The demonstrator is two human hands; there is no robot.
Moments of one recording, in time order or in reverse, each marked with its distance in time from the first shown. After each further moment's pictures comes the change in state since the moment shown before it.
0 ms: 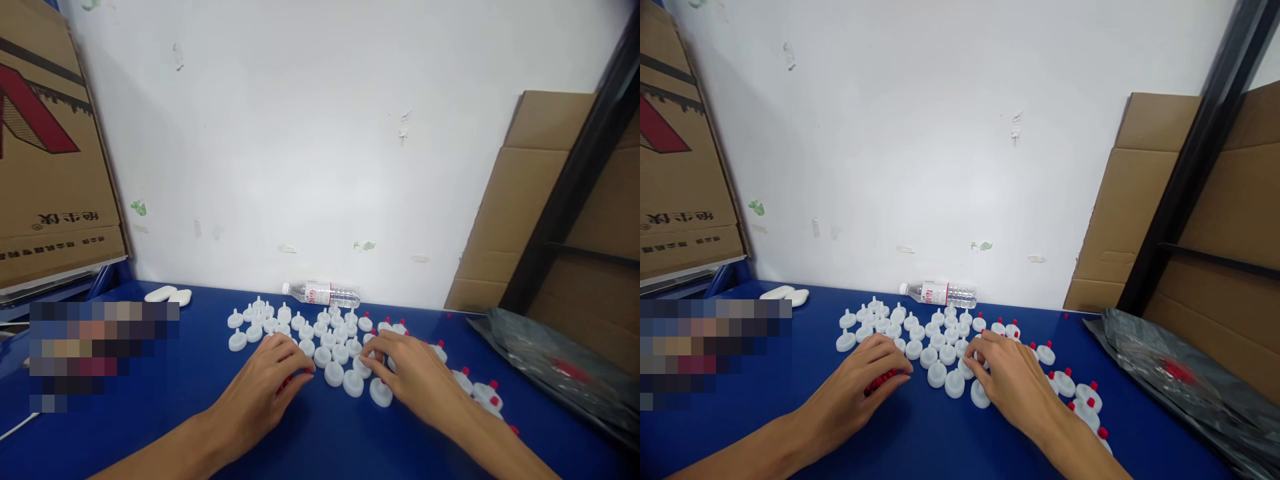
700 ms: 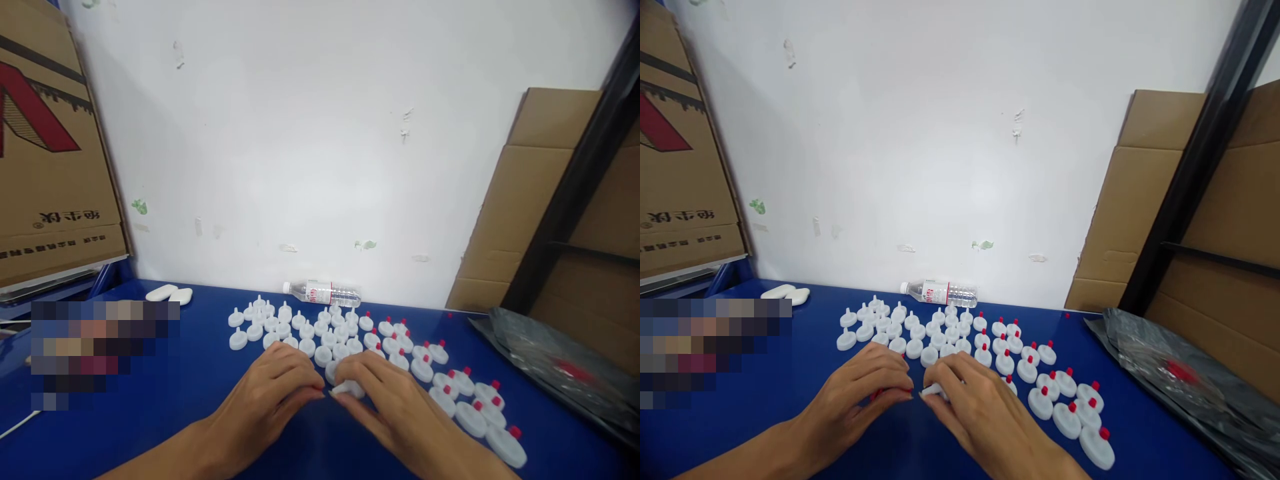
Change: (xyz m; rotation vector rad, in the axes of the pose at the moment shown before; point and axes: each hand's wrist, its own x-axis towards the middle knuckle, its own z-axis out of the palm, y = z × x) left_hand -0.004 0.010 0.000 -0.070 0.171 0.274; right_hand -0.017 -0.042 0.008 0.284 0.056 -0.371
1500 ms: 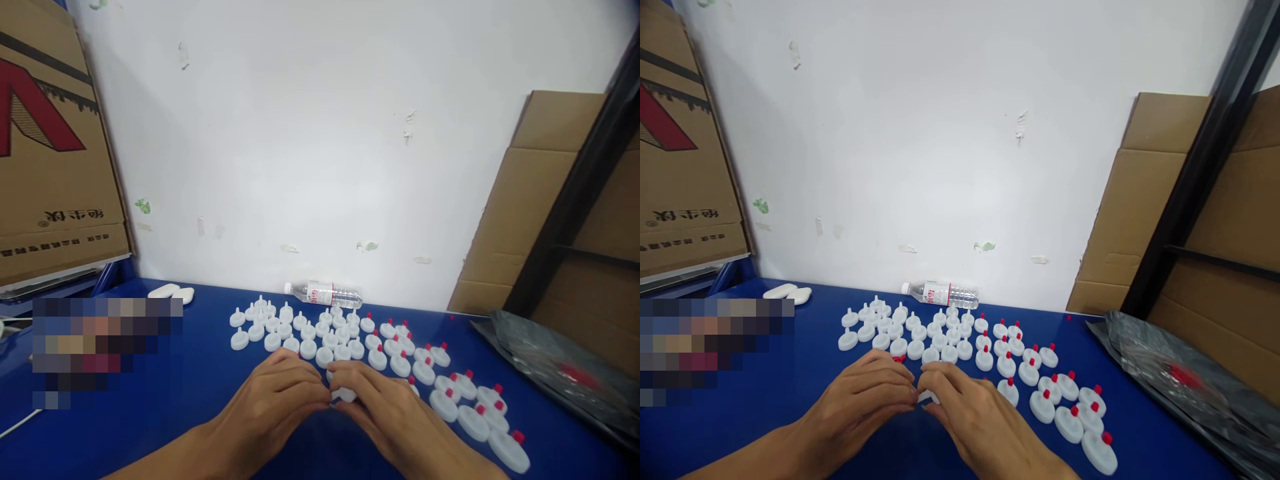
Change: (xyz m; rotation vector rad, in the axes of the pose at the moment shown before) left_hand 0.001 0.003 0.001 -0.018 0.044 0.172; right_hand -0.003 -0.001 0.010 -0.003 -0.052 0.010
